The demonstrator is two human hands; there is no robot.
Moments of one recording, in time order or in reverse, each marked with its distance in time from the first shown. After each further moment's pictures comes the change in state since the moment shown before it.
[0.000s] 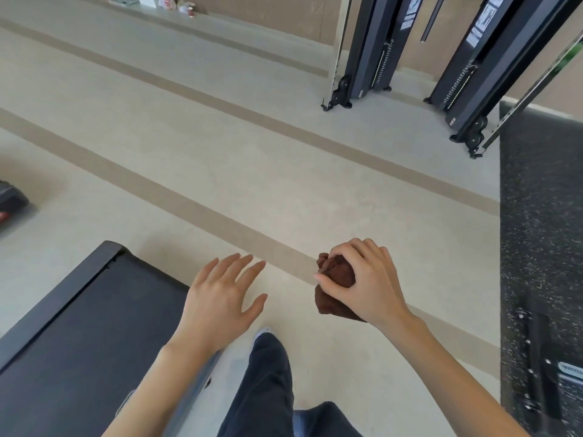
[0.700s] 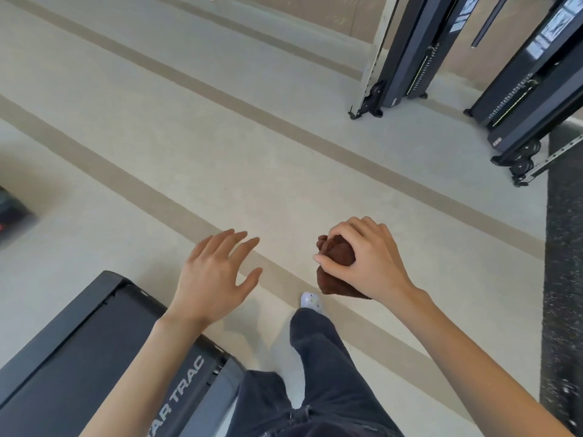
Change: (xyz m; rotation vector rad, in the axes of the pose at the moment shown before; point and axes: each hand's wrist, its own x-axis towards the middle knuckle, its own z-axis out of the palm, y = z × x) left_hand 0.259 -0.167 -0.018 -0.018 0.045 -0.097; right_hand 0.310 0.035 0.091 -0.017 -0.168 -0.100
